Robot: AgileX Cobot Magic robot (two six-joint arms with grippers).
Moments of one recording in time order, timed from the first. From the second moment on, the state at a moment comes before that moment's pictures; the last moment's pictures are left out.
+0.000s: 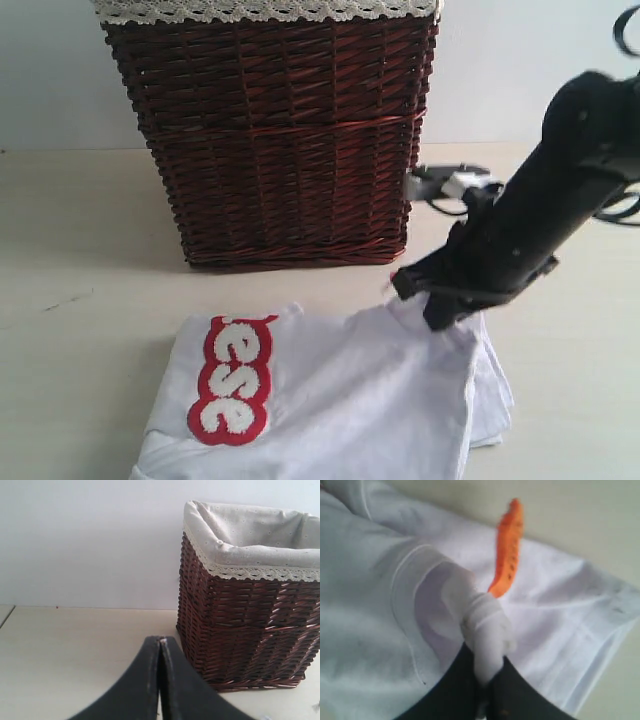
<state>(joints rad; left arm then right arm) -0.09 0.48 -0.92 -0.06 0.77 -0.03 0.22 1.73 -1.00 0.41 0.78 -0.30</state>
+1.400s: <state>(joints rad) -0.09 0.48 -0.86 -0.06 0.78 -0.03 0.47 1.90 -1.12 0.40 0.82 -0.20</state>
